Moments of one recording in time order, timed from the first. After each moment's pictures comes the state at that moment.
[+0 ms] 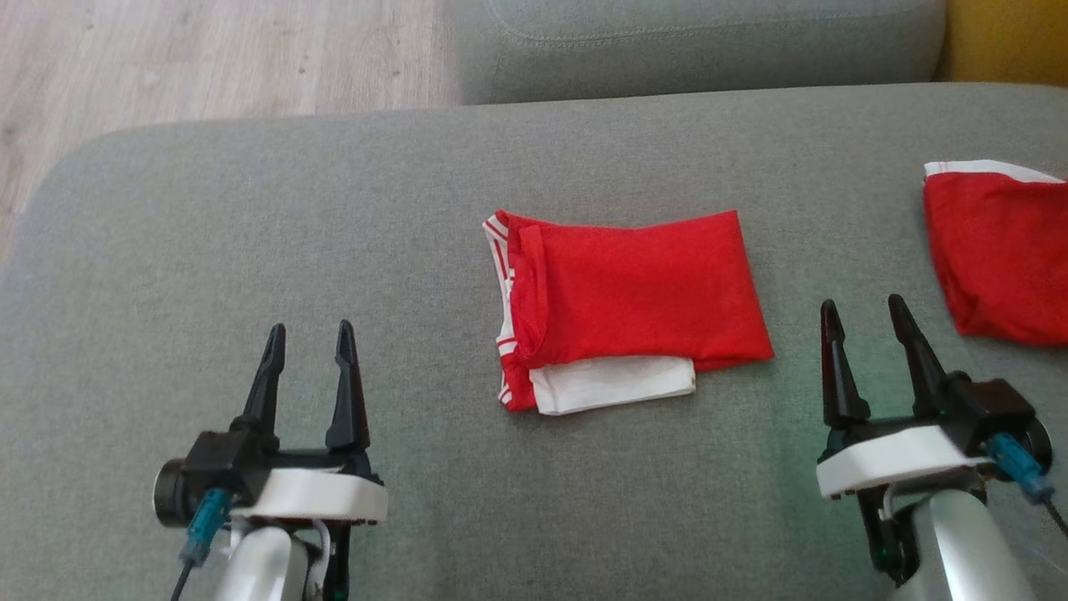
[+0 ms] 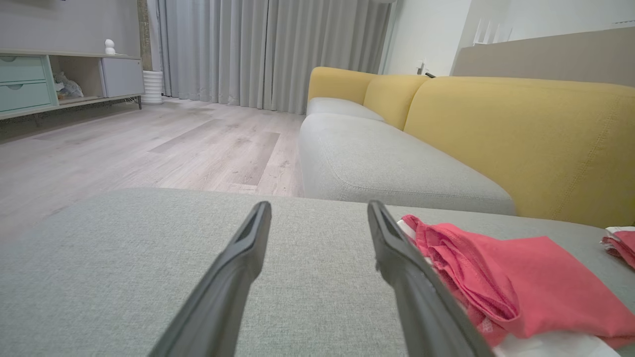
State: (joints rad) left arm -0.13 0.05 -0.16 0.29 -0.25 -0.01 -0.25; right arm -0.12 -0.05 -0.01 0.31 0.09 0.13 -0.25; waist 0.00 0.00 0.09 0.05
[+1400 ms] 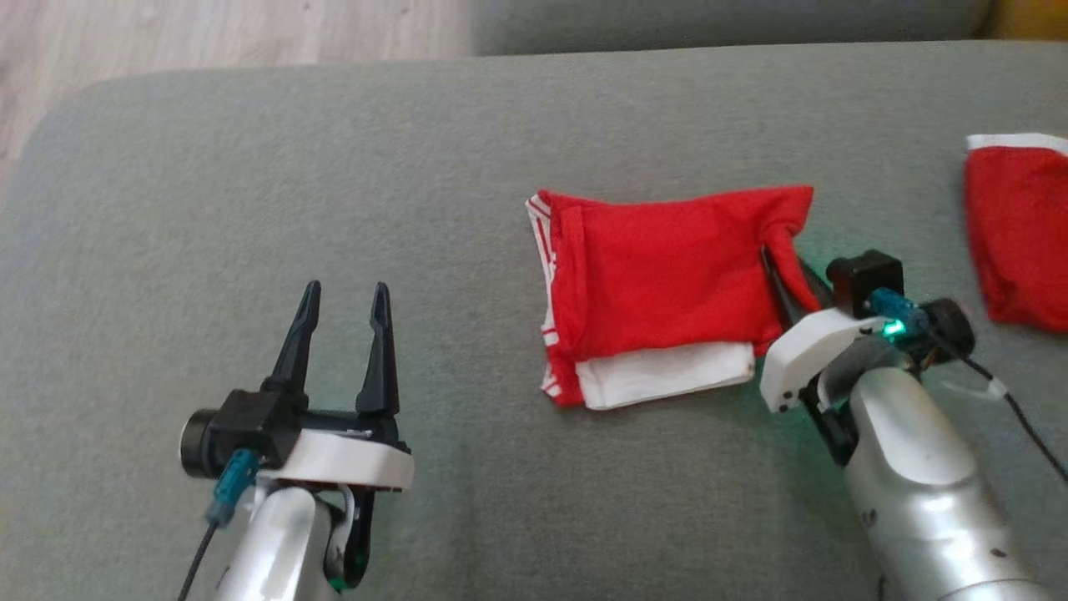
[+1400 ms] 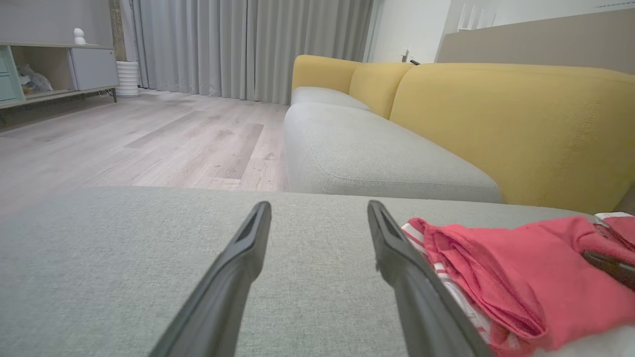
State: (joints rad) left arm -0.22 0.04 -0.23 0.31 -0.25 -0.02 -0.25; right arm -0.54 -0.07 0.11 0.86 -0.04 0.13 -0.16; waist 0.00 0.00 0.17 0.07
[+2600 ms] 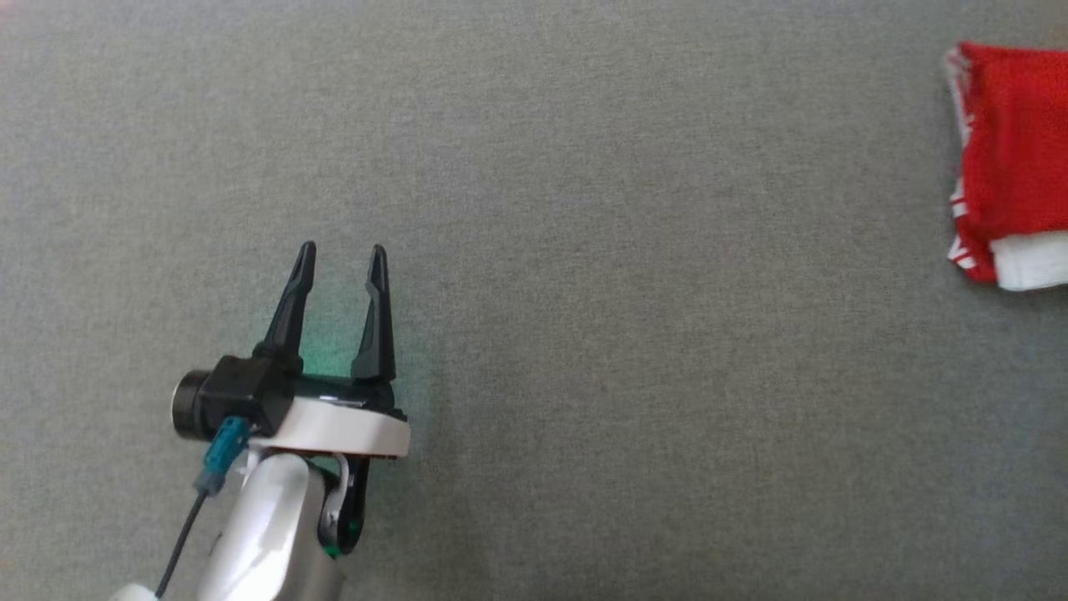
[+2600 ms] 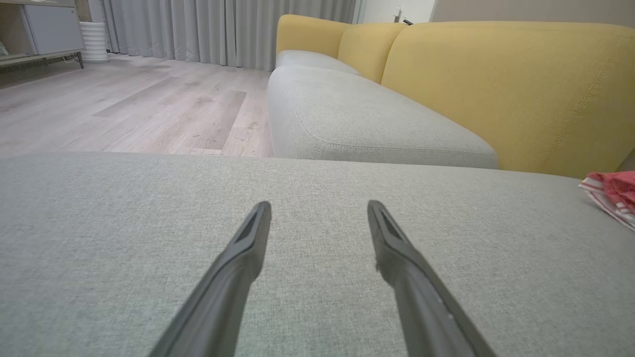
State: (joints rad) left arm -0.28 0.04 -0.22 0.31 -0.24 -0.04 -0.25; right arm -0.63 -0.60 -0.16 0.71 -0.27 0.13 0.06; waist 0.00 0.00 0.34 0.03
